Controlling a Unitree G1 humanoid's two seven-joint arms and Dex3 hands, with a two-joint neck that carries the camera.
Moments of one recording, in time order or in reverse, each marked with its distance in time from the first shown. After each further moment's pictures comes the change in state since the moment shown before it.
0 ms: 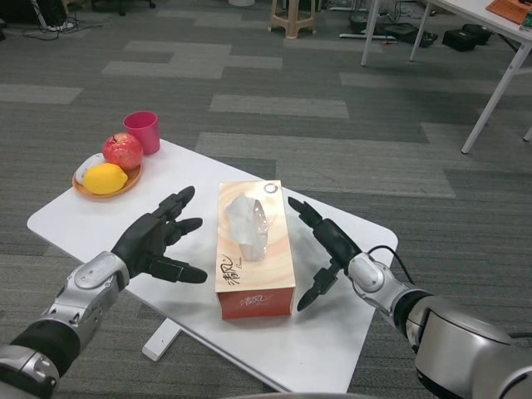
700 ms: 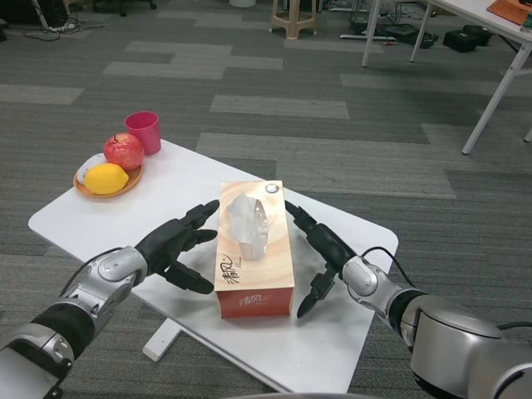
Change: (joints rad) left arm -0.097 -0.037 -0.128 0.118 0.167 -0.001 0.006; right arm -0.016 0.018 0.098 0.031 0.005 0.006 -0.043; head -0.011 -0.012
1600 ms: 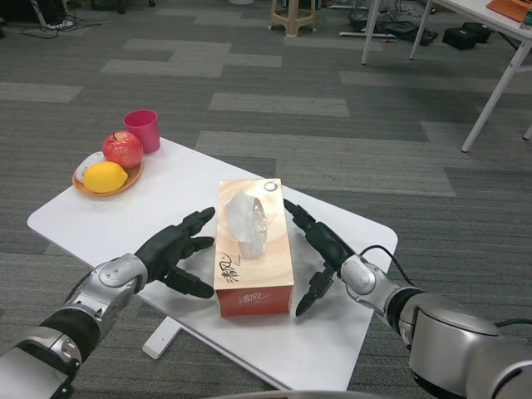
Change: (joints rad) left arm 0.016 -0.038 0.059 0.082 -0.008 -0.005 -0.001; right arm -0.001 0.007 0.012 0.003 0.000 0.002 -0.017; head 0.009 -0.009
